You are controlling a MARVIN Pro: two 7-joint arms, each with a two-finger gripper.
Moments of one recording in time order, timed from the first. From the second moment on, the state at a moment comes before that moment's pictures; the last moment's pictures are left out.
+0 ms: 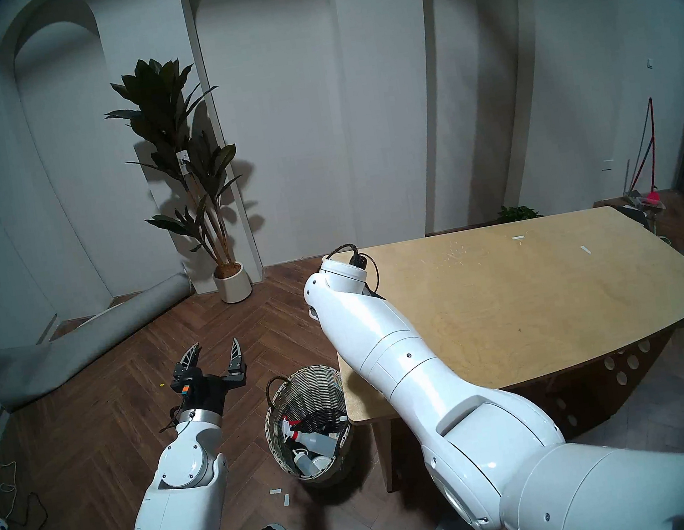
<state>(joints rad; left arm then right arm) 1.66 -1.46 -1.63 -1.39 -0.09 -0.38 -0.04 -0.92 -1.71 1.13 -1.04 0.89 0.39 -0.94</state>
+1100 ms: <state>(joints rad) 1.76 -1.47 -1.73 -1.47 -0.10 -0.41 0.07 -0.92 -1.84 0.87 -0.72 0.77 0.06 -0.63</state>
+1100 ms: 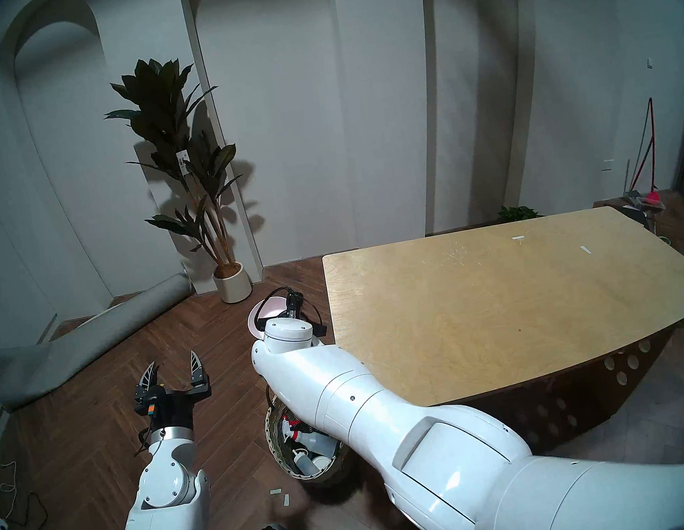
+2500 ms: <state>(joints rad) 1.76 -1.48 -1.72 -1.47 -0.15 -0.41 0.07 -0.79 -1.98 0.81 -0.26 0.69 -0.34 -0.52</state>
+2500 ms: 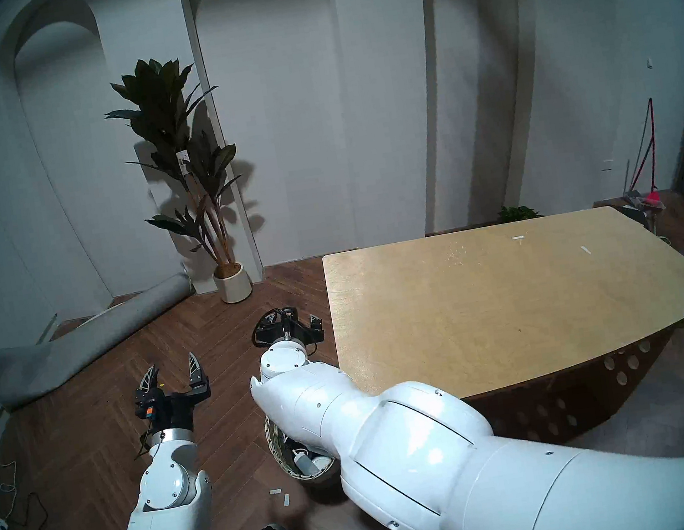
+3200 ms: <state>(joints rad) 1.75 -1.47 -1.71 -1.51 -0.16 -0.43 0.04 -0.73 -1.85 0.77 -0.38 0.60 -0.53 -0.46</state>
